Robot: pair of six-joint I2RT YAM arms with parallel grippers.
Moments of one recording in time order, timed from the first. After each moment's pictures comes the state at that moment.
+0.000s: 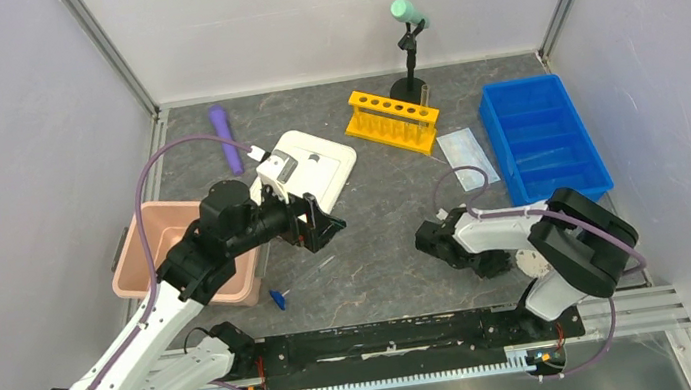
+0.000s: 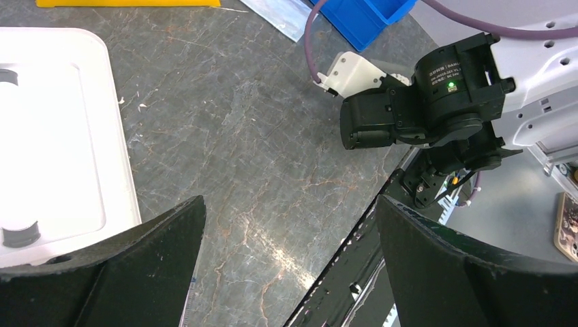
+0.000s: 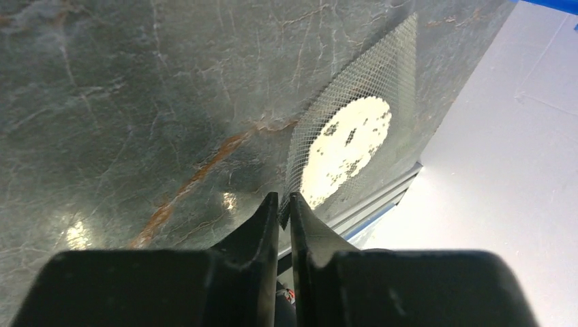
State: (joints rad) left arm -0.68 0.84 0.92 -0.44 0.29 -0.29; right arm 0.82 1.53 0.62 -0.99 0.65 0.57
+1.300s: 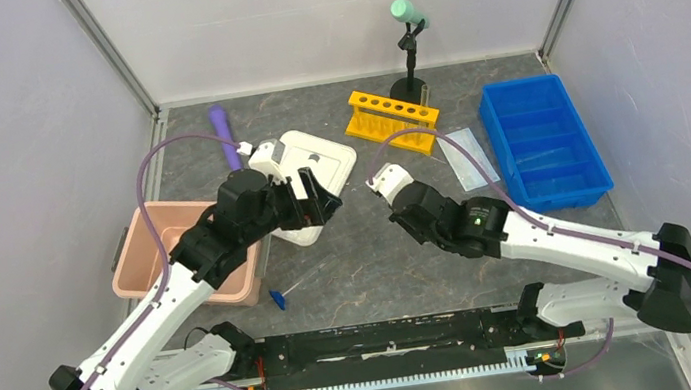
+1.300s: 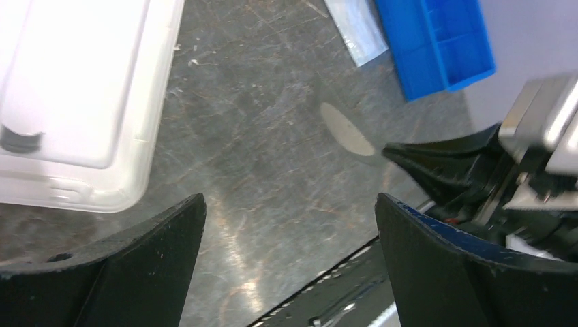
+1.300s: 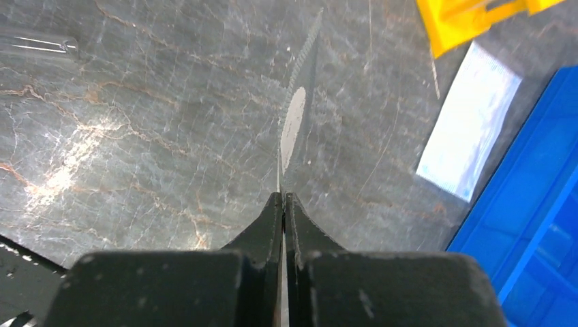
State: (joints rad) left arm -0.68 0.94 0.96 -0.50 0.02 -0.56; right arm 1.03 1.18 0.96 -0.63 0.46 0.11
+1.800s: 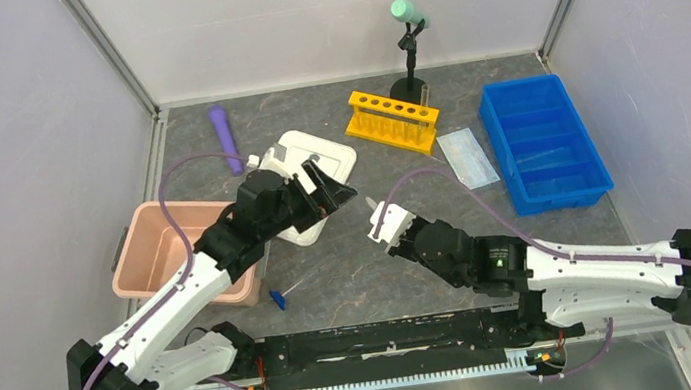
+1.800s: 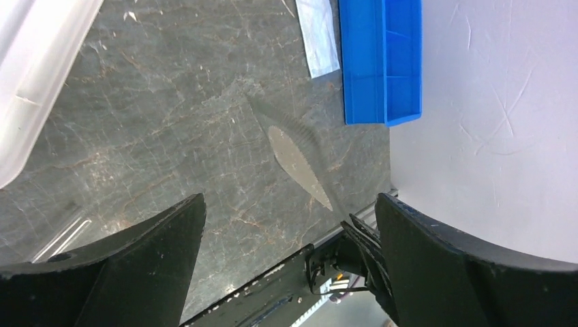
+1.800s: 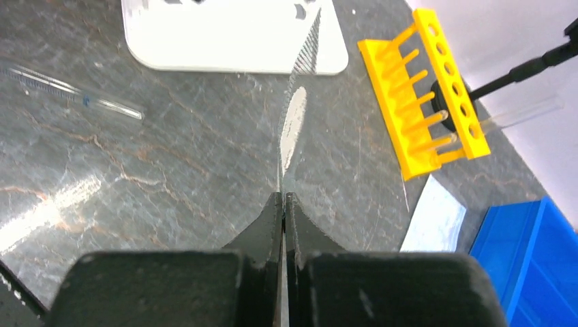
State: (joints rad) left arm -0.68 1.01 0.84 -0.28 0.07 -0.97; right arm 1.25 0.98 0.69 -0.15 0.59 -0.21
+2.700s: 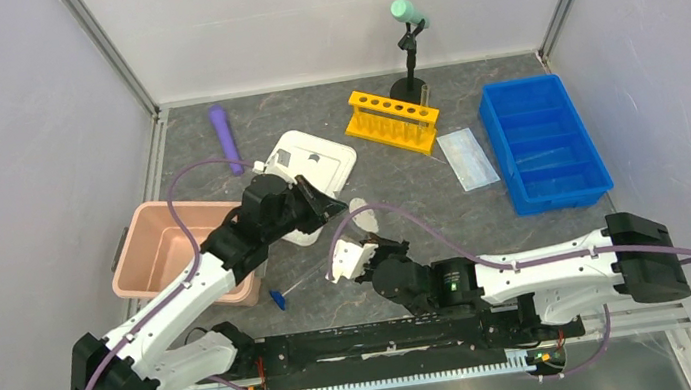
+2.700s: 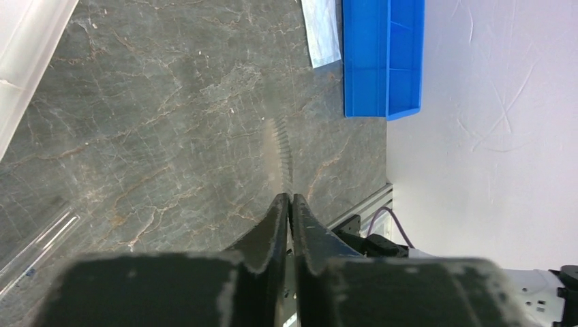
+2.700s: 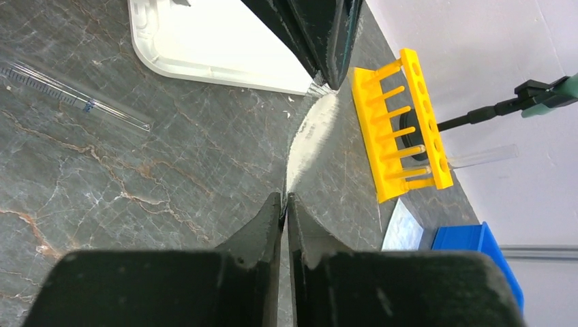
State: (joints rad) left arm -0.68 1.05 0.78 -0.21 0.11 -1.02; right arm 1.46 1.27 0.75 0.07 0.85 -0.35
